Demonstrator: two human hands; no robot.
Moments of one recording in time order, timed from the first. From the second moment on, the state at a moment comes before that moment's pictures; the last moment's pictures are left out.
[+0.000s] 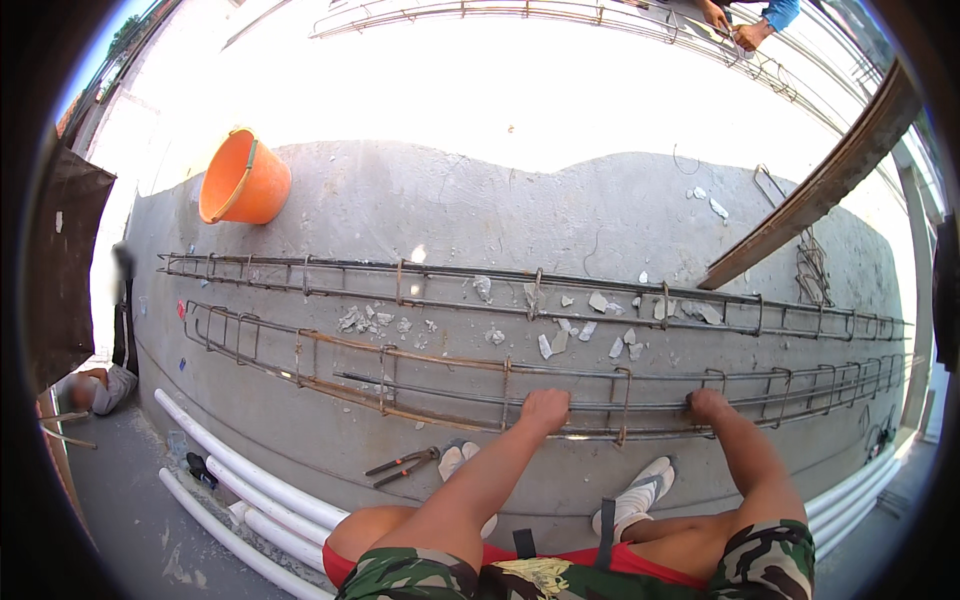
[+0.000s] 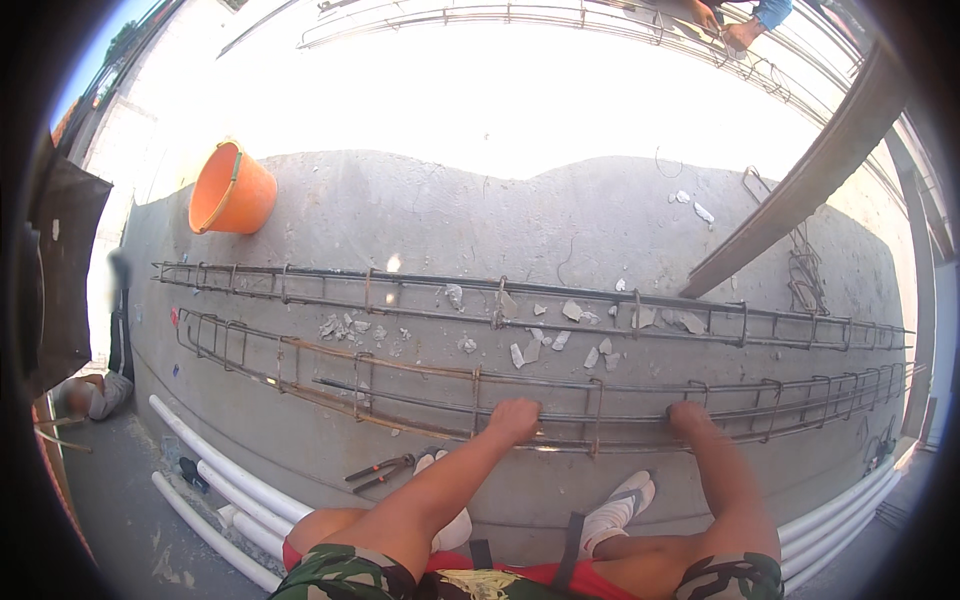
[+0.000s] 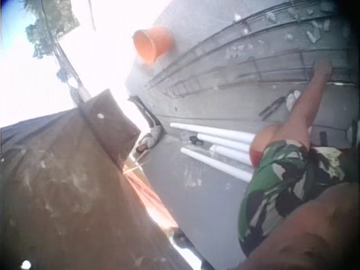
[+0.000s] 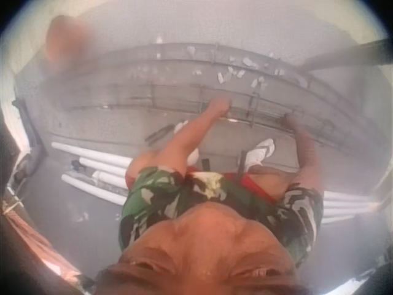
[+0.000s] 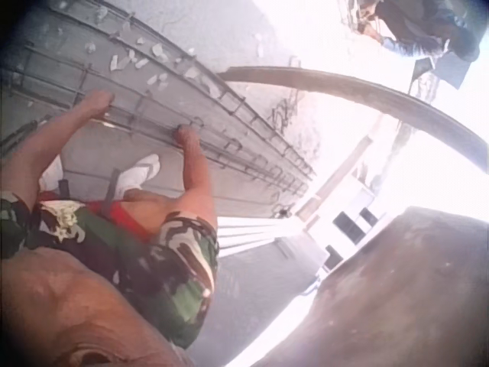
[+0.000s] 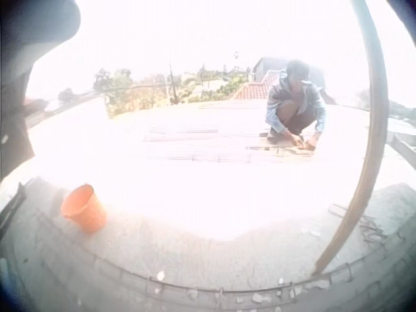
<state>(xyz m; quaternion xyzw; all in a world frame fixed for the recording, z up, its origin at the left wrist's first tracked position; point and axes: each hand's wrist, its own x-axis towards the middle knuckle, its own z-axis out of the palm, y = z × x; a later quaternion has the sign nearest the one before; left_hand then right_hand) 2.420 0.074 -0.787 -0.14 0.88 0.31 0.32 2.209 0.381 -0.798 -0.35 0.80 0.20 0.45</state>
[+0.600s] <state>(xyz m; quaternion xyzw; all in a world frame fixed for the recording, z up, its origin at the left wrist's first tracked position) 2.422 0.074 -0.790 -0.16 0.88 0.32 0.31 2.207 0.366 -0.787 -0.31 0.79 0.19 0.49</state>
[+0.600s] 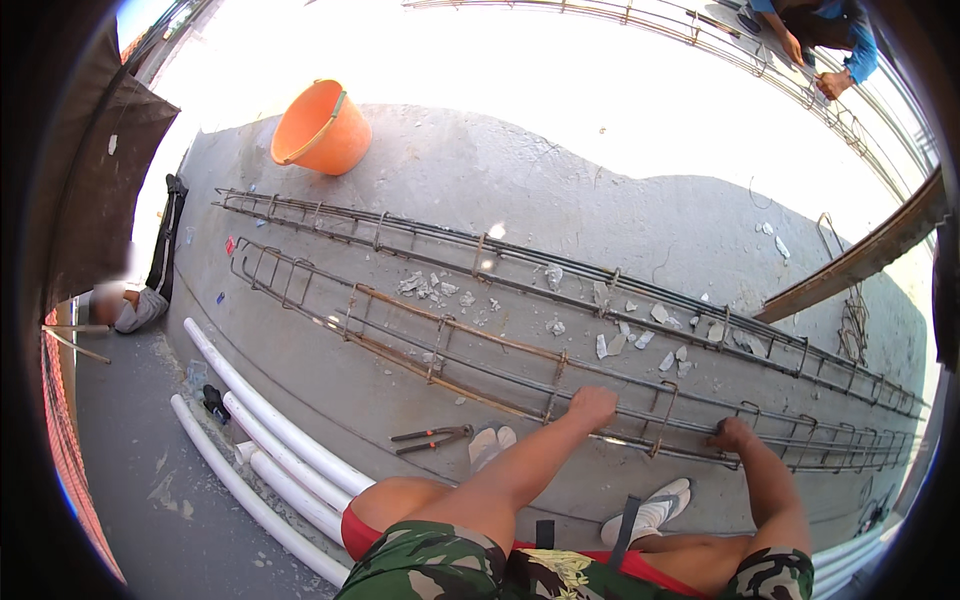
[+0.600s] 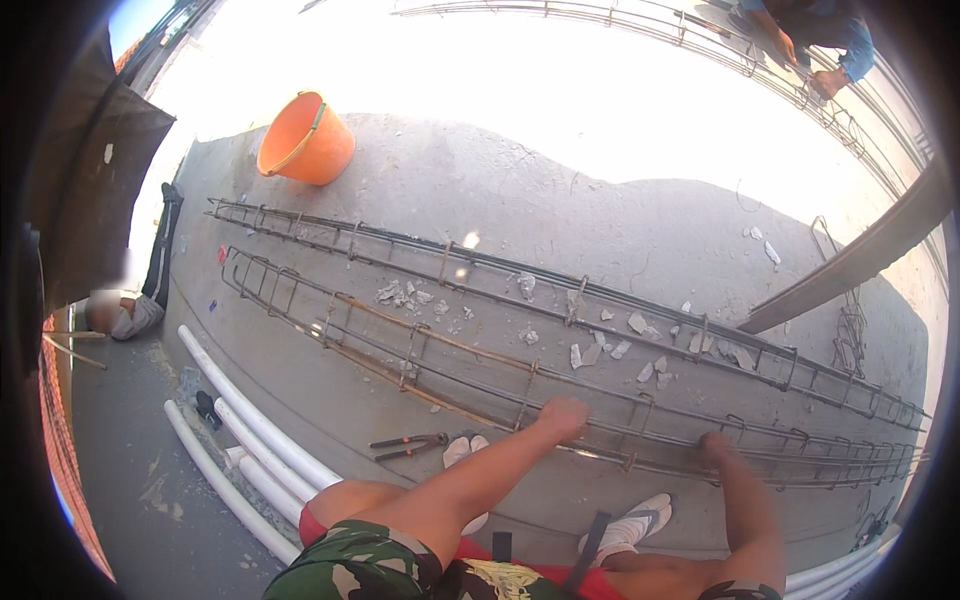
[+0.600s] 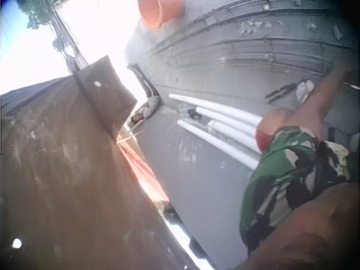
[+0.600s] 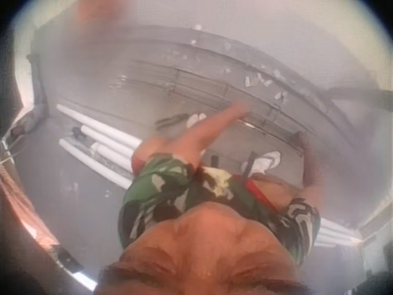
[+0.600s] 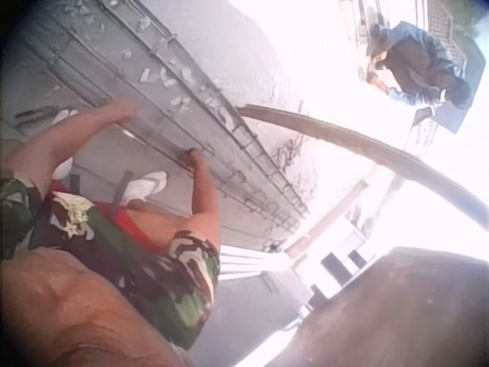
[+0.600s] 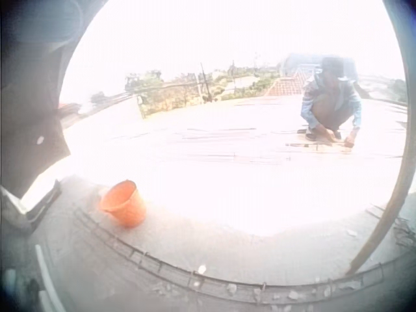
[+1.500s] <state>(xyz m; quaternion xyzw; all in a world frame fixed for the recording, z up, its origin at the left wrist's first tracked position) 2.407 0.105 -0.827 -0.15 0.94 0.26 0.18 2.215 0.396 -0.824 -0.32 0.87 0.06 0.37</state>
